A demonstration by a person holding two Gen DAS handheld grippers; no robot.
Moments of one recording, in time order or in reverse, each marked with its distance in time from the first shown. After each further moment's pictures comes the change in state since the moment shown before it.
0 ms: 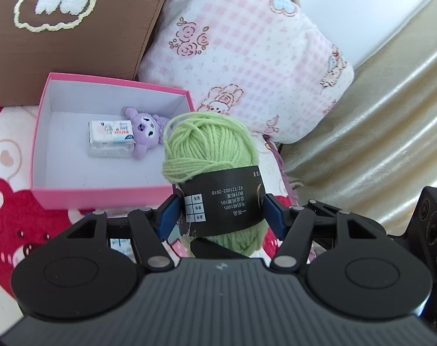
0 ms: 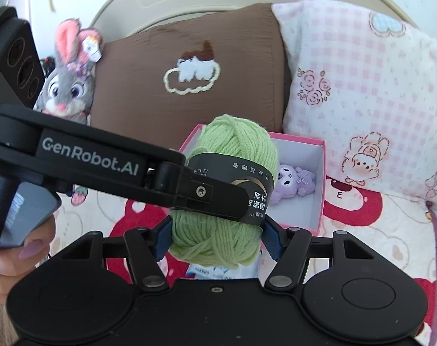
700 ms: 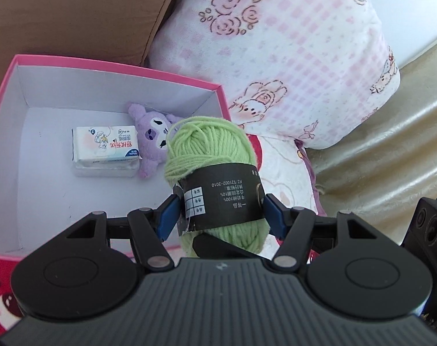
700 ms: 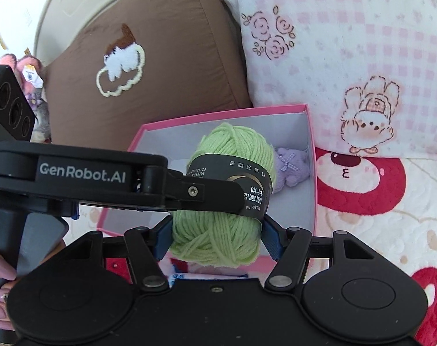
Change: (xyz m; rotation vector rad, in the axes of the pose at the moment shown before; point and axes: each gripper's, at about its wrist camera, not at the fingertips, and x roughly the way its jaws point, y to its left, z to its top) left arm 0.125 0.056 0.051 -0.085 0.079 0.011; right arm 0.111 -0.082 0.012 0.216 0.069 0.037
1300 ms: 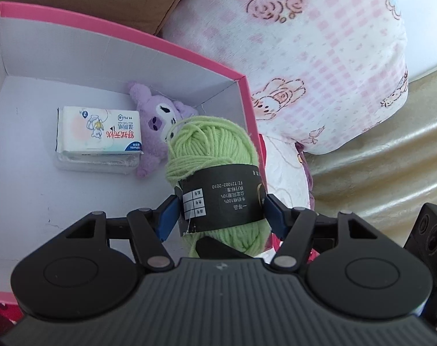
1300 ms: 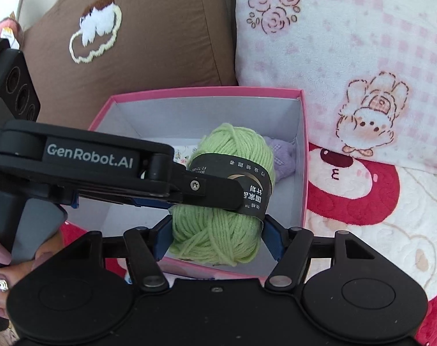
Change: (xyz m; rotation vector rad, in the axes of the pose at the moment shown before) left arm 0.047 0.044 0.009 -0.104 0.048 -0.100; right arm 0.042 -0.011 0.010 -0.097 0.099 -0.103
